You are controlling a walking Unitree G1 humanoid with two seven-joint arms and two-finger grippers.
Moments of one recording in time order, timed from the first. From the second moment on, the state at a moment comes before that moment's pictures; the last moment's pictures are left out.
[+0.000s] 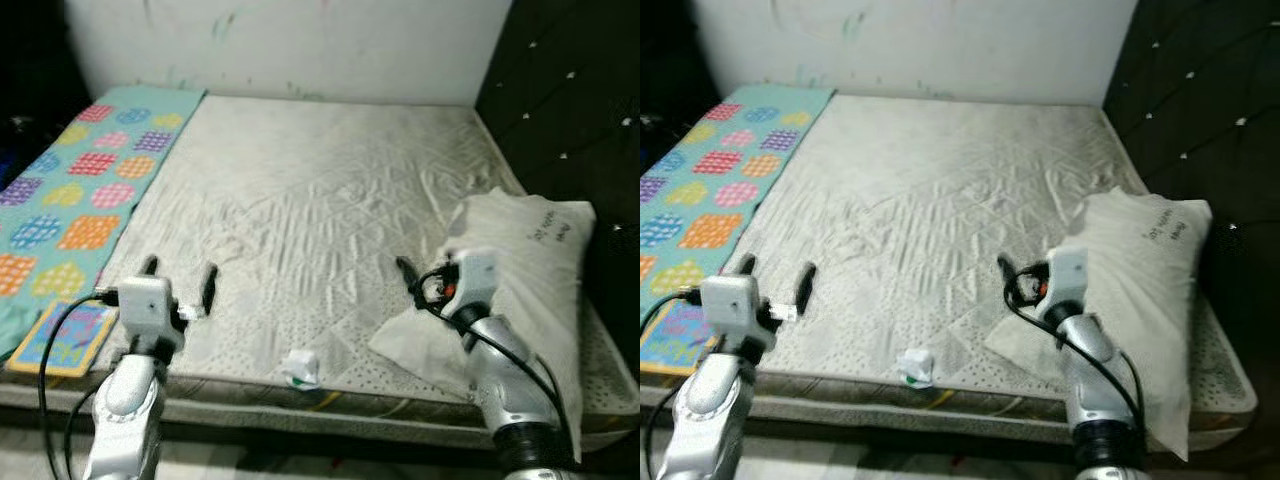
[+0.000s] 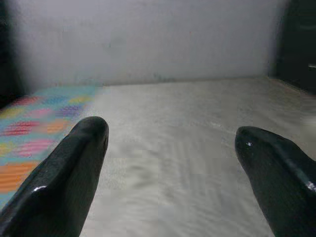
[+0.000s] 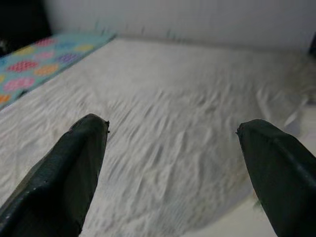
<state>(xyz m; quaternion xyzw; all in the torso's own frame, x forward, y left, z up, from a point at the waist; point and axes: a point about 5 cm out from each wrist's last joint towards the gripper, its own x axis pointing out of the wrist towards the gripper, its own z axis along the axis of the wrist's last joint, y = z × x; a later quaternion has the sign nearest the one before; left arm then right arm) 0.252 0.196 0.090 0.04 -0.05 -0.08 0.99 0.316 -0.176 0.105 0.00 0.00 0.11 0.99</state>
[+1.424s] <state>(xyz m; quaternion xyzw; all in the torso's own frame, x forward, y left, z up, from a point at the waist) 0.188 0.217 0.054 0.00 0.05 0.08 1.00 0.269 -0.180 0.069 0.03 0.10 0.06 0.99</state>
